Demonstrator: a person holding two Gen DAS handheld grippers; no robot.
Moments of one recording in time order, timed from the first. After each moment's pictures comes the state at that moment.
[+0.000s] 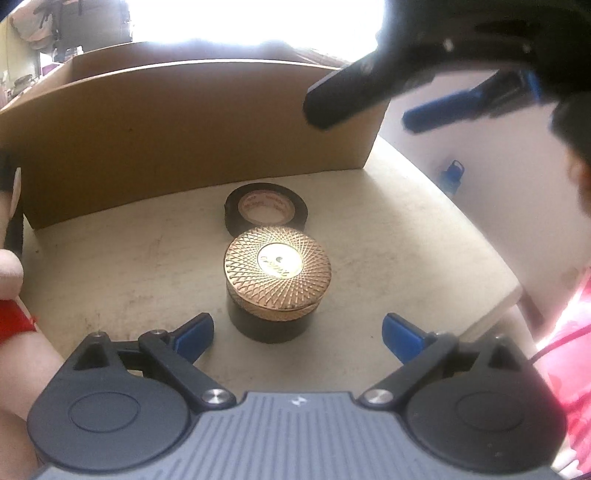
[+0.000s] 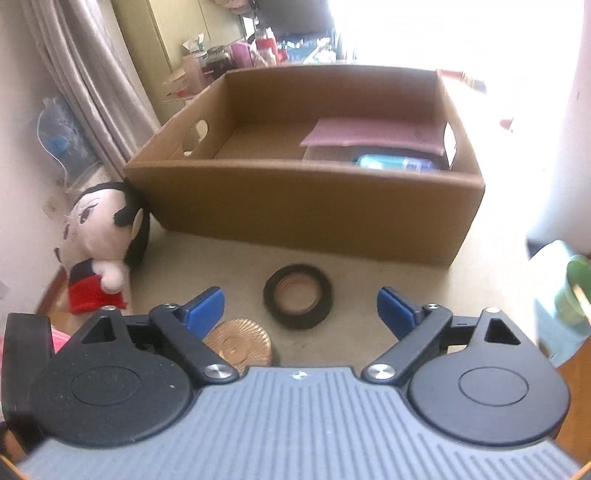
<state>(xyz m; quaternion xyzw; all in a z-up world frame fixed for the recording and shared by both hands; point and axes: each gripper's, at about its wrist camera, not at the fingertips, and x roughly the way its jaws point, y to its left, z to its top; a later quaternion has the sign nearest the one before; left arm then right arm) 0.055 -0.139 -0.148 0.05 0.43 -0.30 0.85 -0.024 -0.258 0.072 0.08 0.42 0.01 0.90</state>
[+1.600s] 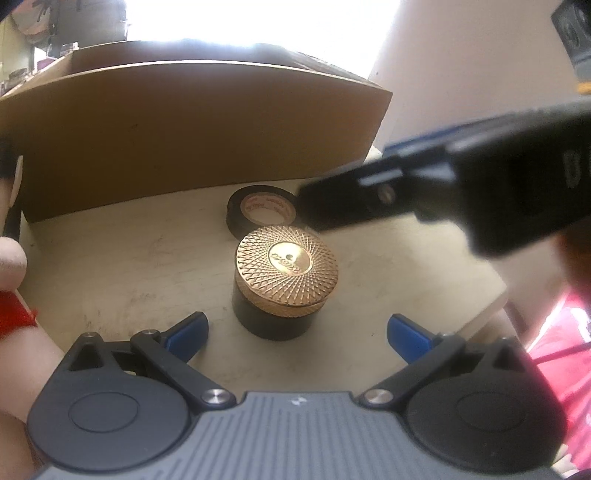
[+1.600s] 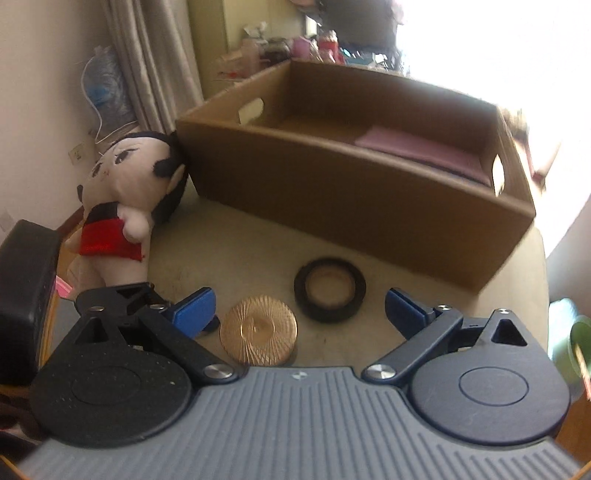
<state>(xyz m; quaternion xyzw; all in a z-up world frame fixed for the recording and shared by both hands) 0.046 -0.115 -0.138 0.03 0.42 -0.33 0.84 -0.036 -0.230 0.055 0.01 0.41 0.08 0.91</state>
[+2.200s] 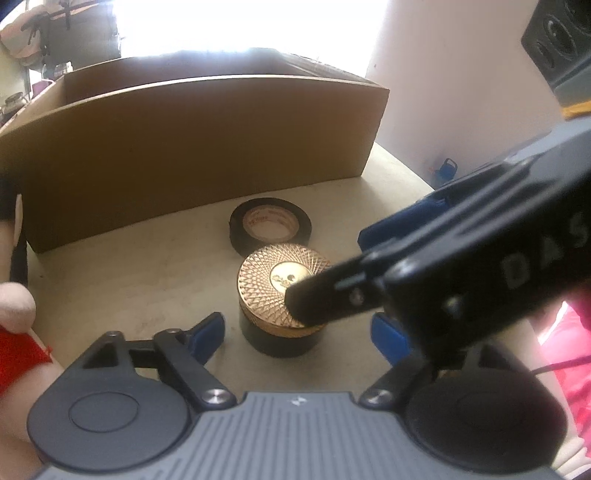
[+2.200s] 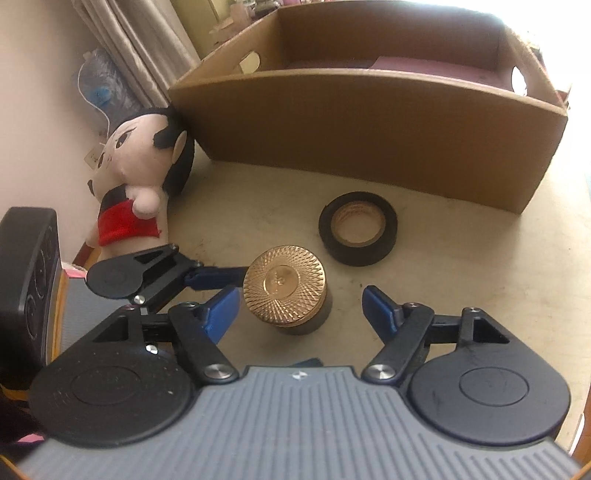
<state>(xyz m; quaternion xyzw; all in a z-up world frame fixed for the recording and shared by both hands) 0.049 -0.119 -0.127 0.07 0.41 -0.32 0.85 -0.028 -0.238 0.030 0.10 0.49 0.11 0.86</state>
